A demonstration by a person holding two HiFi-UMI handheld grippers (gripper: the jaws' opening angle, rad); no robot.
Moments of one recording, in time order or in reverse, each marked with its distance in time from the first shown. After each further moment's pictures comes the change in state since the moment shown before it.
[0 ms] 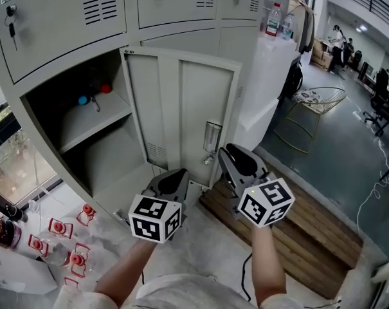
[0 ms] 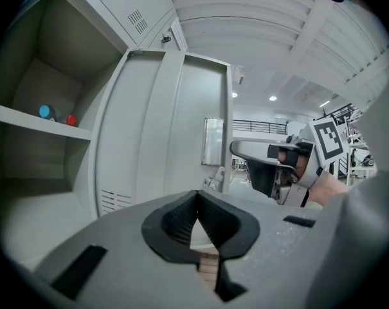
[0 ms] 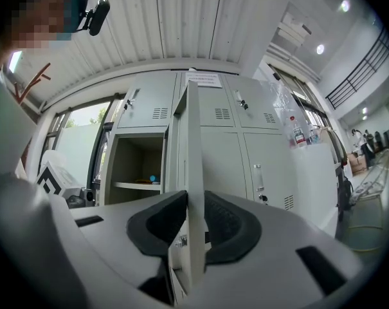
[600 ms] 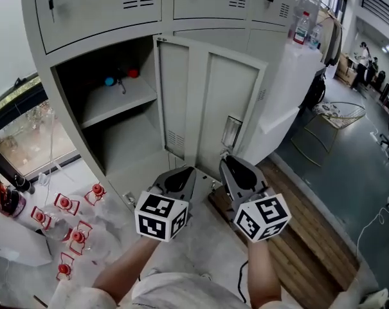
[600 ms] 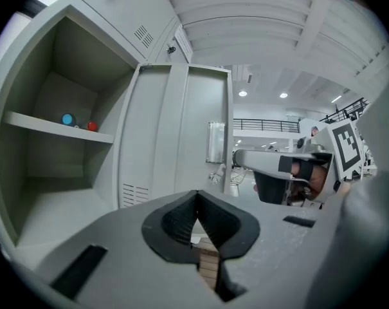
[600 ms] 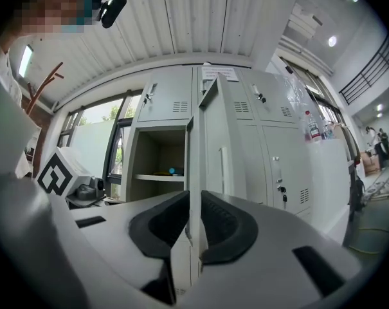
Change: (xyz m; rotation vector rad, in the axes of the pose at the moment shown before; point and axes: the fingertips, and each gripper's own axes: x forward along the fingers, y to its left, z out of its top) left arm -0.035 -0.003 -0.007 -0.009 -0.005 0.117; right arm -0.015 0.056 -0.019 -0.030 0.044 0.109
